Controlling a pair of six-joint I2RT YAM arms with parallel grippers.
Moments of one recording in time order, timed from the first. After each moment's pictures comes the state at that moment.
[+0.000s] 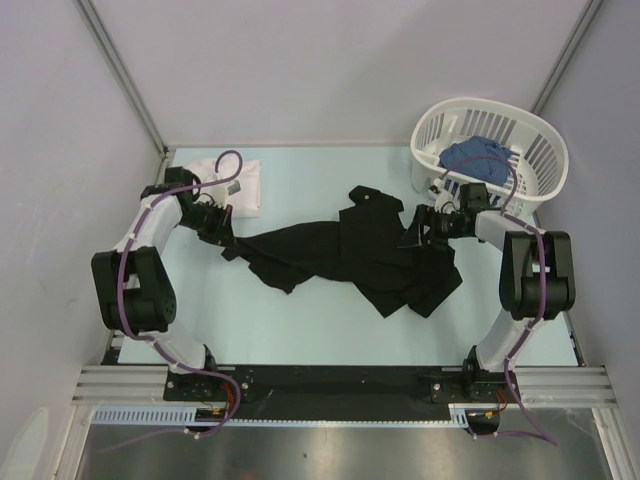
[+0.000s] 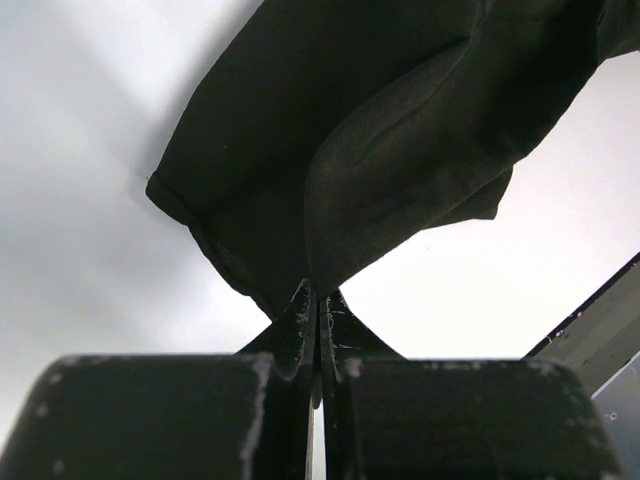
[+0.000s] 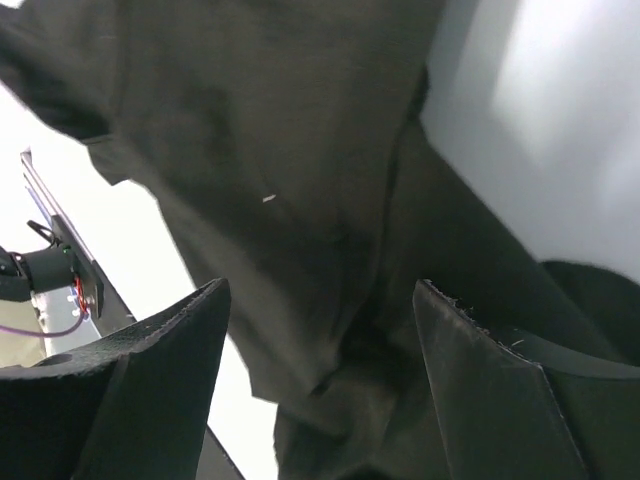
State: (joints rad) left arm 0.12 1.66 1.28 -0.93 0.60 0.51; right arm -0.02 1.75 1.05 -0.36 -0.84 0.04
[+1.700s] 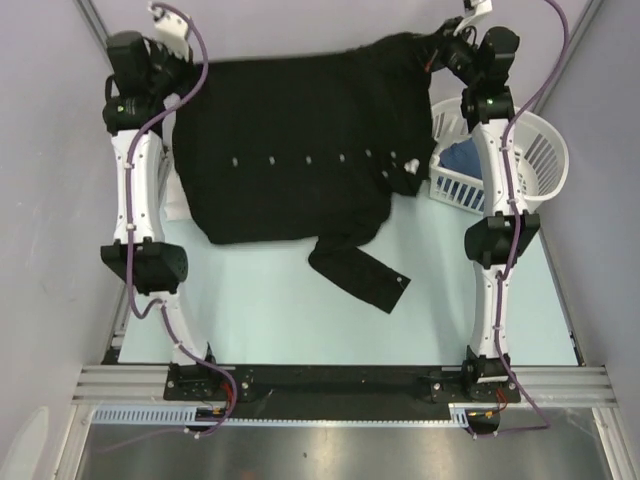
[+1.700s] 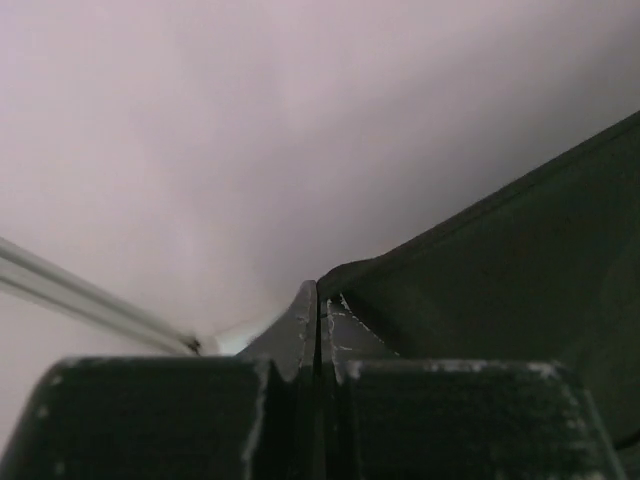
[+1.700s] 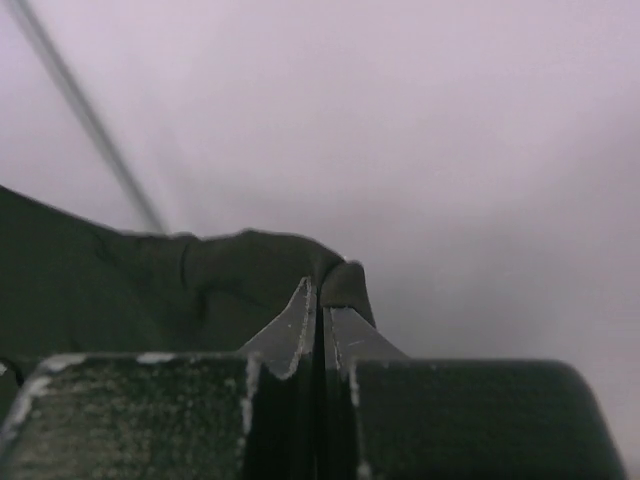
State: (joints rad) left arm 0.08 1.92 2.33 -0.69 0.38 0.34; right arm 0.07 2.30 2.69 -0.20 -0.64 0.28
